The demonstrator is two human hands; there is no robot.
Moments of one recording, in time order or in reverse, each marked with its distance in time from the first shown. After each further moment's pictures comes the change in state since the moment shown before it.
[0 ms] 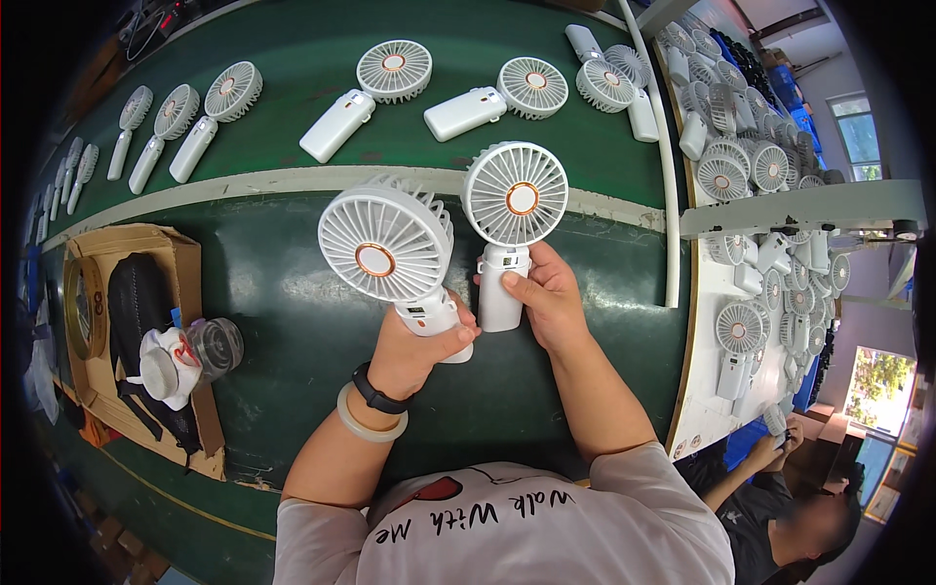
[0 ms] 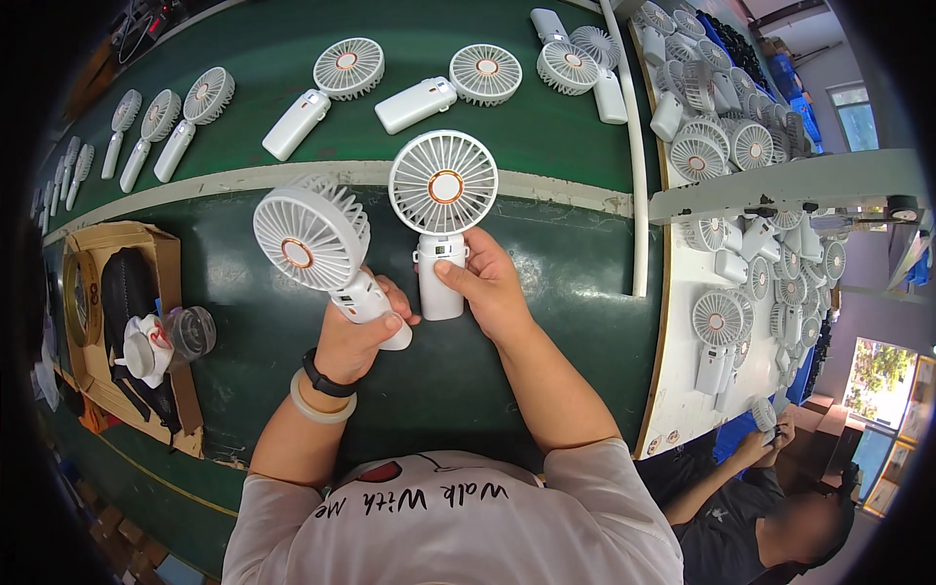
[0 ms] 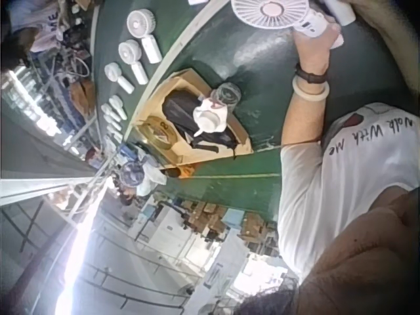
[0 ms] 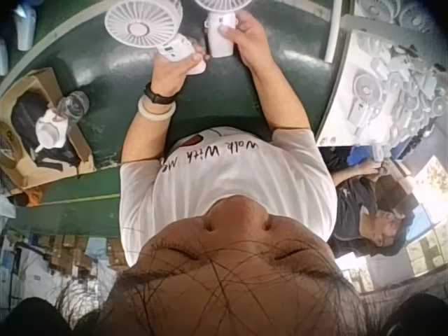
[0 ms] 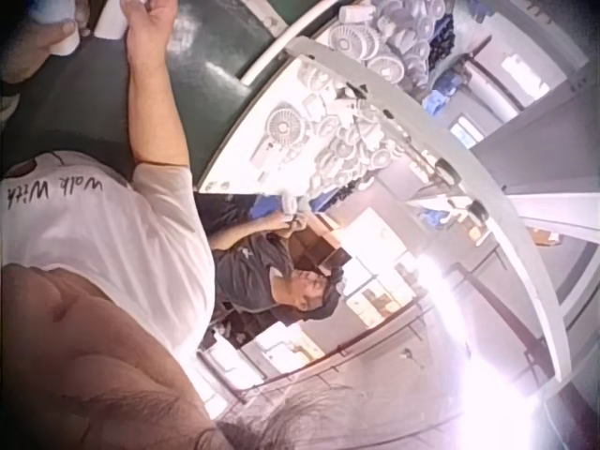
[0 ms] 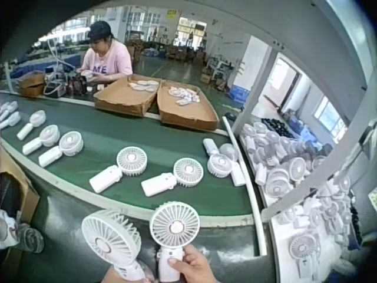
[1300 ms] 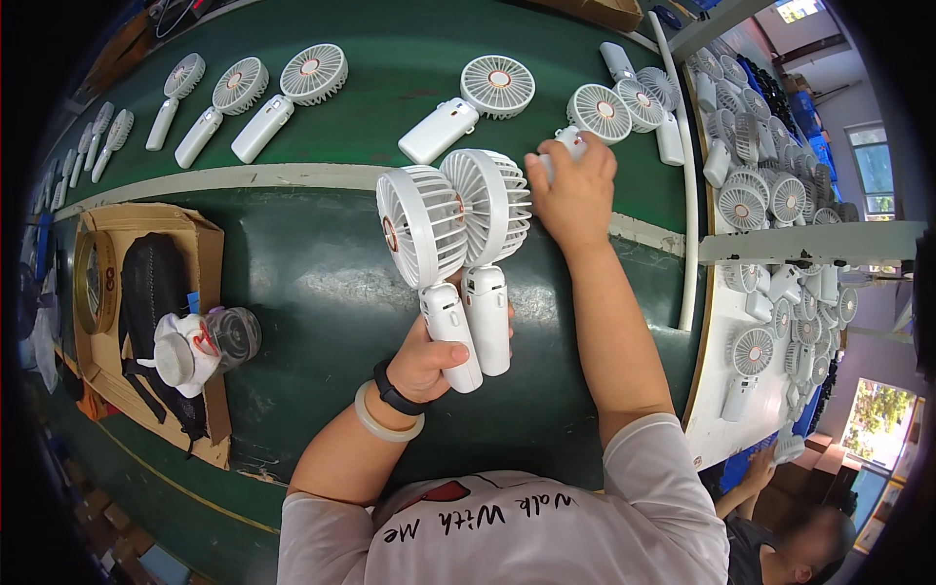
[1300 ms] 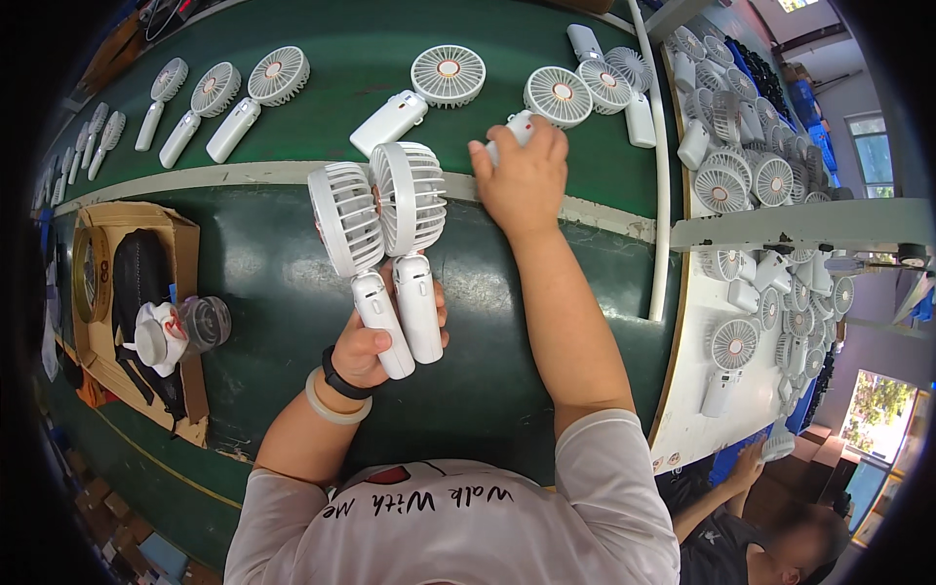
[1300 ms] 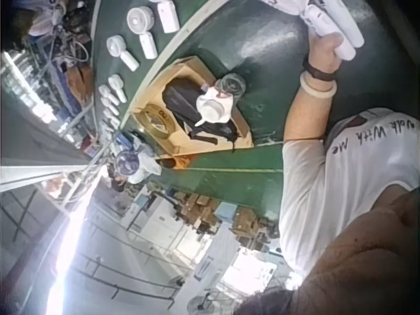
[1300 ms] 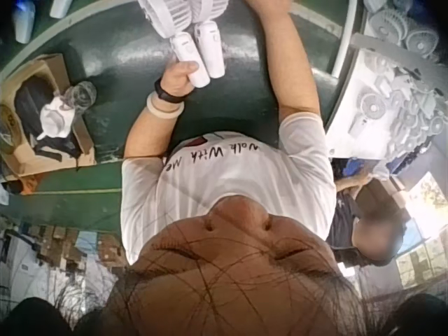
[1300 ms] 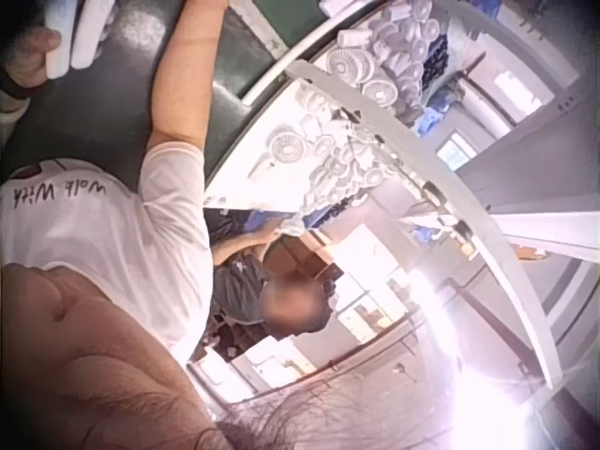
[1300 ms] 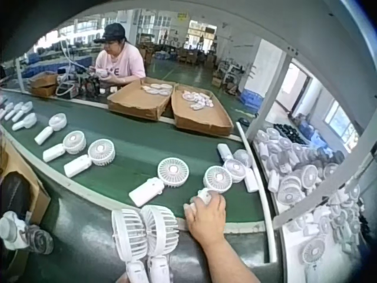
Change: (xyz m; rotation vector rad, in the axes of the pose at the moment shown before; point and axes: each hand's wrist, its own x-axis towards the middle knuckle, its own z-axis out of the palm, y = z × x) left_hand -0.010 0.021 -0.021 -0.365 -0.211 -0.027; right_hand 0.123 -0.016 0.013 -1.748 0.493 -0.768
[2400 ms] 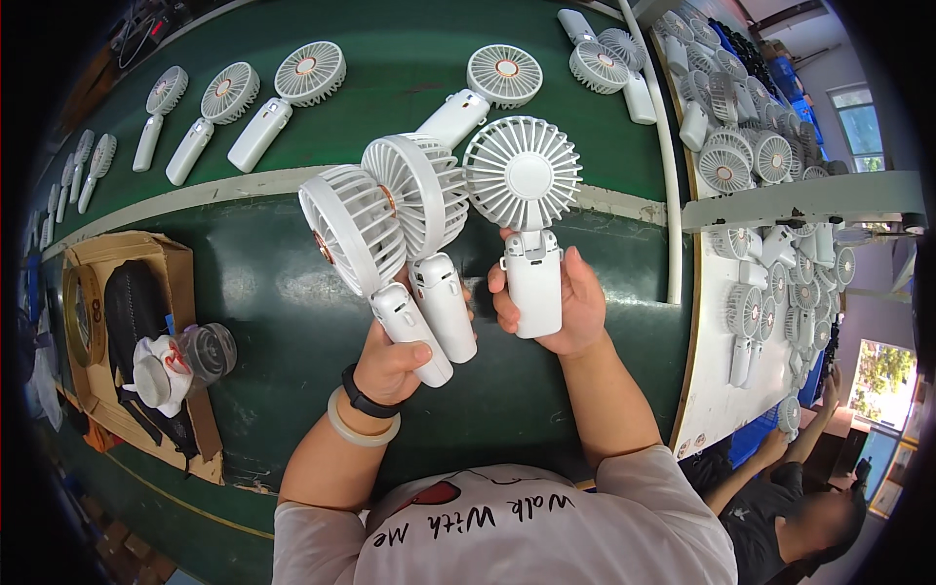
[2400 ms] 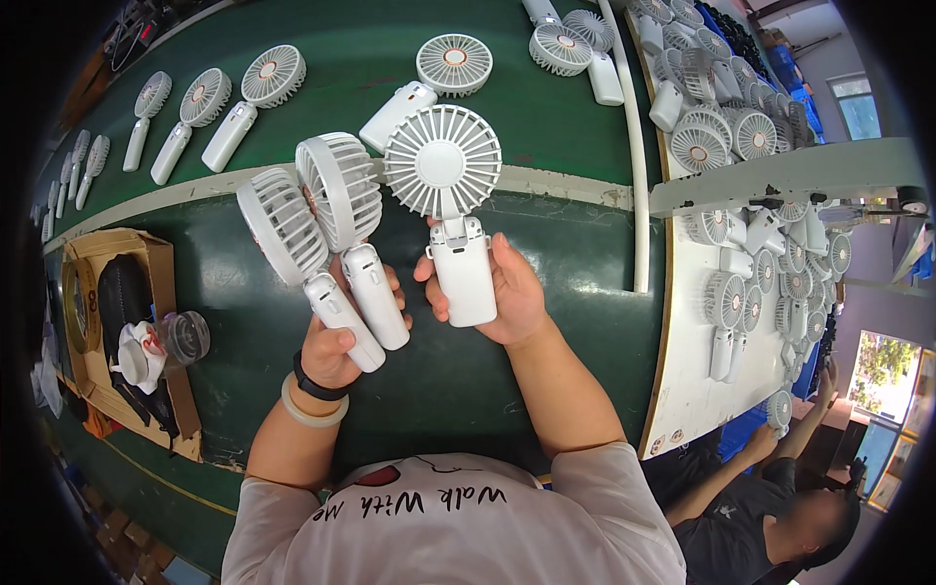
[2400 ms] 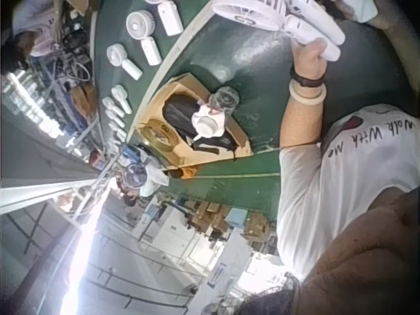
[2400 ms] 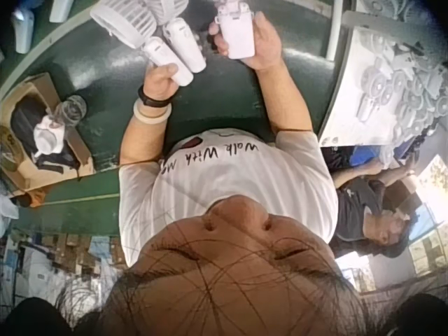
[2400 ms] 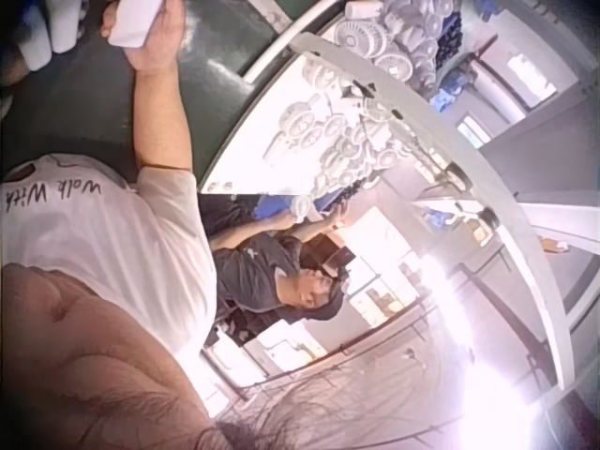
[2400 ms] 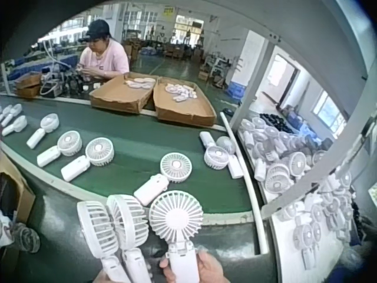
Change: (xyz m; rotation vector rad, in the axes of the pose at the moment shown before) left_hand -0.013 0.006 0.000 0.081 0.063 0.087; right_hand -0.103 -0.020 -0.075 2.414 -0.676 0.638
